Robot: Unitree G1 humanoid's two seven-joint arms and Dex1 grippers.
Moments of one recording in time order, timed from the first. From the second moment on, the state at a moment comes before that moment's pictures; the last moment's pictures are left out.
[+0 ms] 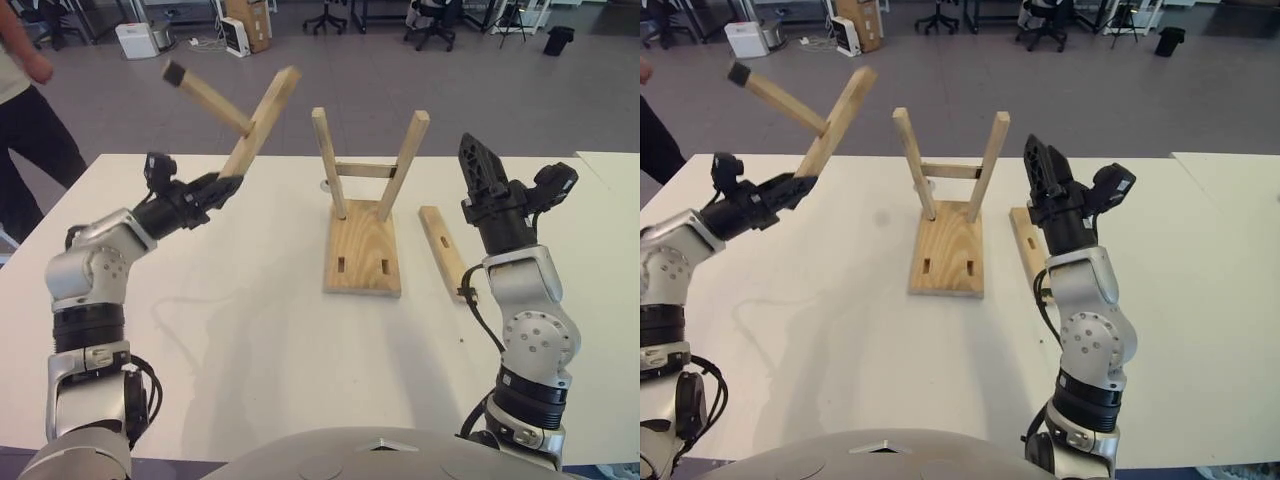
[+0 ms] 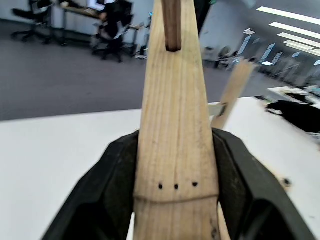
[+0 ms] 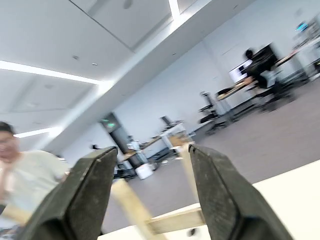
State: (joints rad) left arm -0.45 0.60 0.29 0.11 -0.72 0.72 -0.93; right arm -0.16 -0.04 -0.29 -0.50 0.99 0.49 0.07
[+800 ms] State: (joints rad) left arm -0.43 0.59 0.08 -0.16 -1.01 1.00 -1.17; right arm -0.26 -0.27 -0.23 -0.46 1.65 0.67 0.18
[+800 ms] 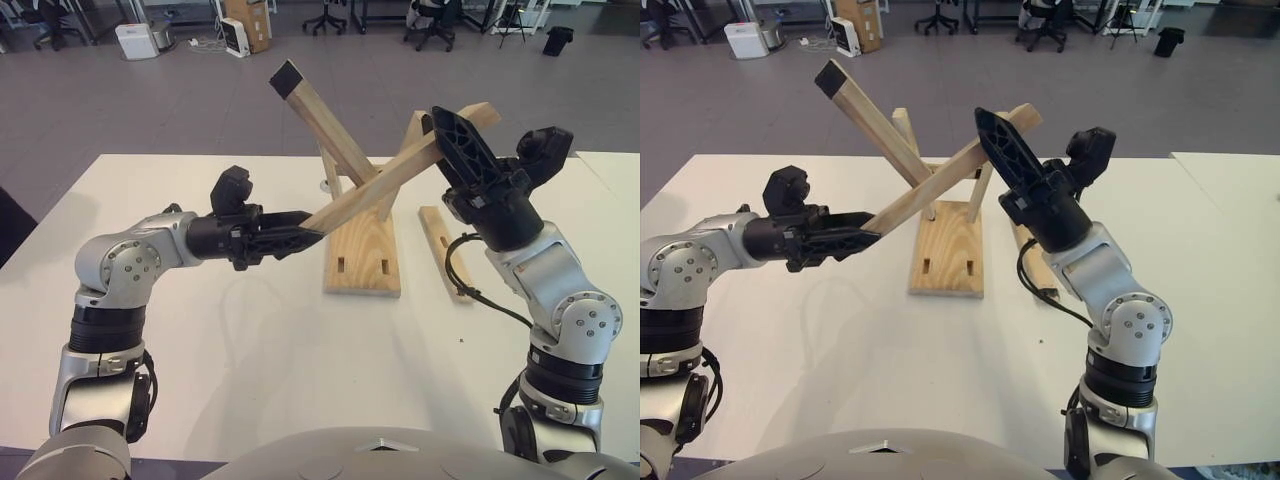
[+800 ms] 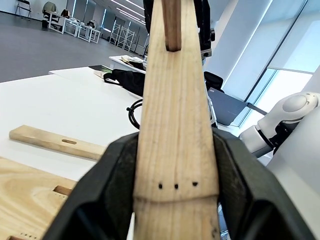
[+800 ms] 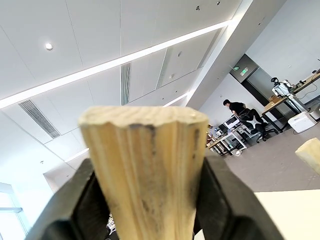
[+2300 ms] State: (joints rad) left arm -0.13 0.46 0.15 0.04 -0.89 0.80 -1.01; right arm -0.51 -0.66 -0.01 0.11 0.62 0.37 1.29
